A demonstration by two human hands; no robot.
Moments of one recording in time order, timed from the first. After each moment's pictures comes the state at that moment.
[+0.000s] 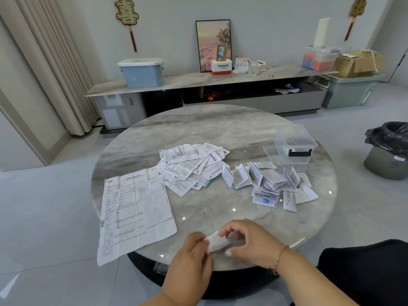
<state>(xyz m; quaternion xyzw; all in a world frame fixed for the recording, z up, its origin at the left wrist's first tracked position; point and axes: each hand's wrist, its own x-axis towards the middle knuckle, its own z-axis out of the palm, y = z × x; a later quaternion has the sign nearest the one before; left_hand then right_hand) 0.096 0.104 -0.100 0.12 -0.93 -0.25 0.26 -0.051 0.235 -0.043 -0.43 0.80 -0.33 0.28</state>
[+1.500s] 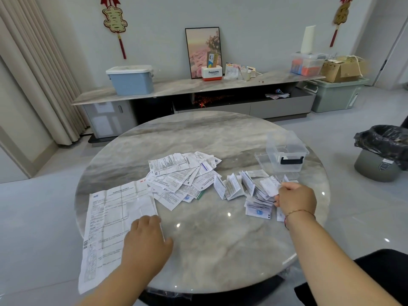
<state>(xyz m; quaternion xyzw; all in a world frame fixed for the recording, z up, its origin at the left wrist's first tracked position) 0.069 0.036 -0.036 0.35 -0.93 -0.07 0.08 -0.161 0.243 -0.013 0.06 0.80 -0.59 0.01</state>
